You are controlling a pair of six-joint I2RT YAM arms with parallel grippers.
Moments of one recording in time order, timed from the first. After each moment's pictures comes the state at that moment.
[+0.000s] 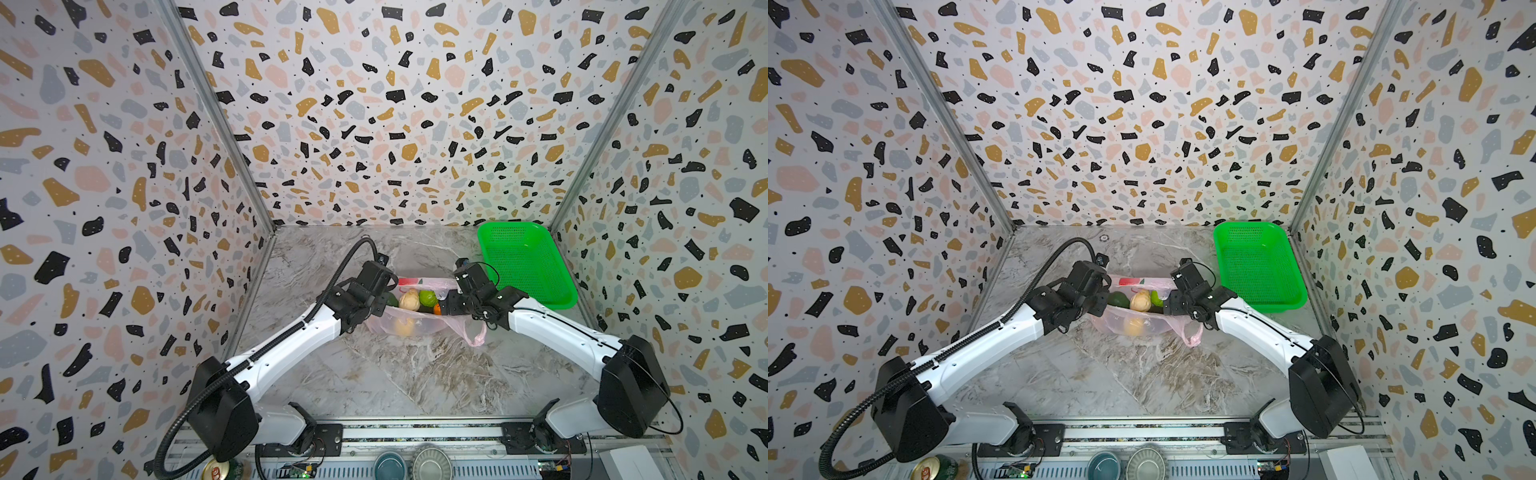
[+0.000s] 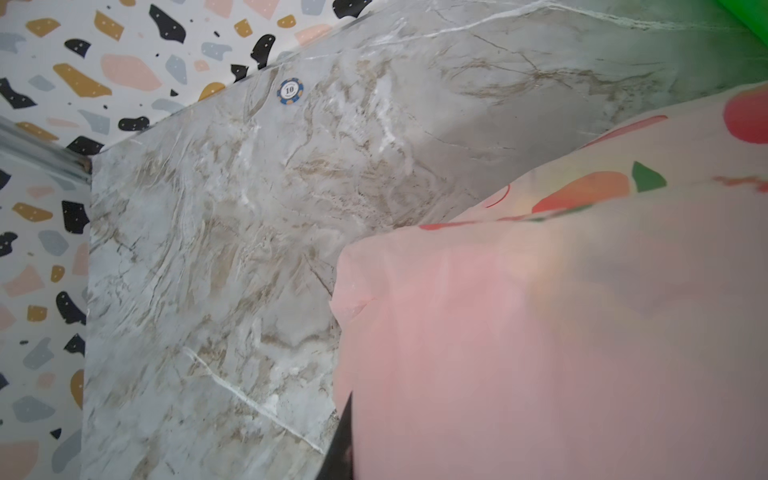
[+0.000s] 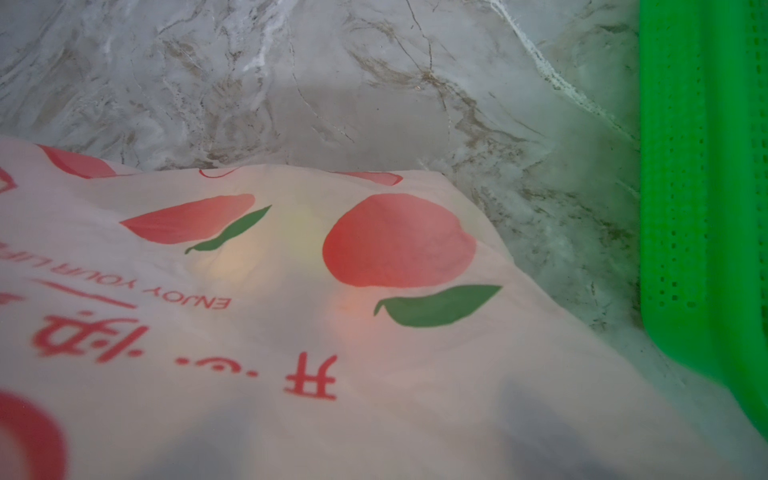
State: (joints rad) left arm -0.66 1.35 1.11 -0.63 -0.35 -0.14; right arm 0.68 1.46 1.07 -0.50 0.15 0.43
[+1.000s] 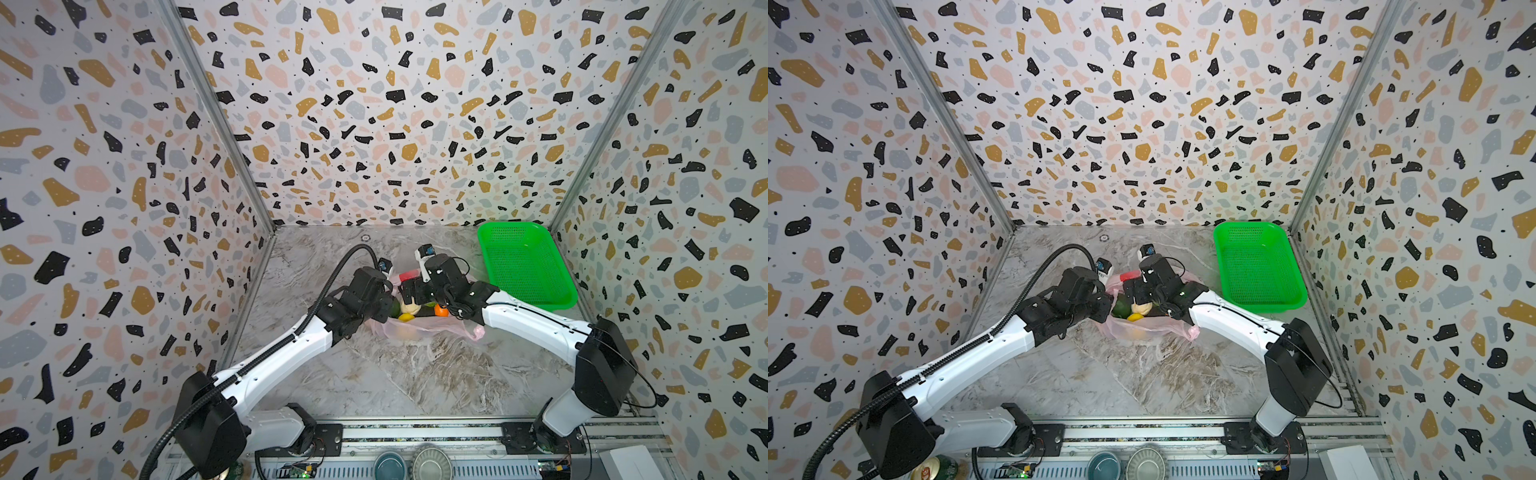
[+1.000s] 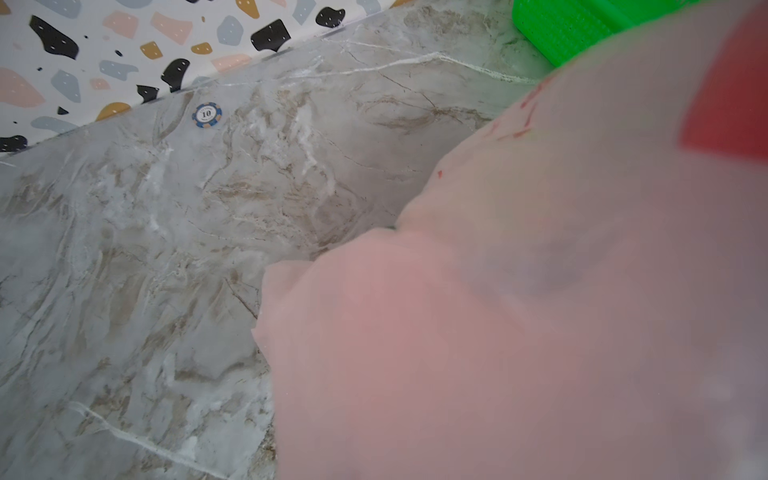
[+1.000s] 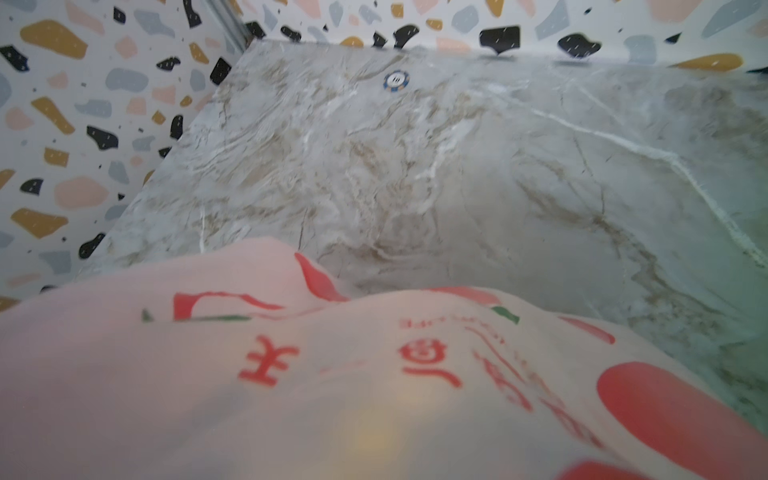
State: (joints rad) left arm -0.68 1.26 0.99 -0.51 -0.17 -0.13; right arm 0.81 1.62 1.23 -0.18 0.15 0.39
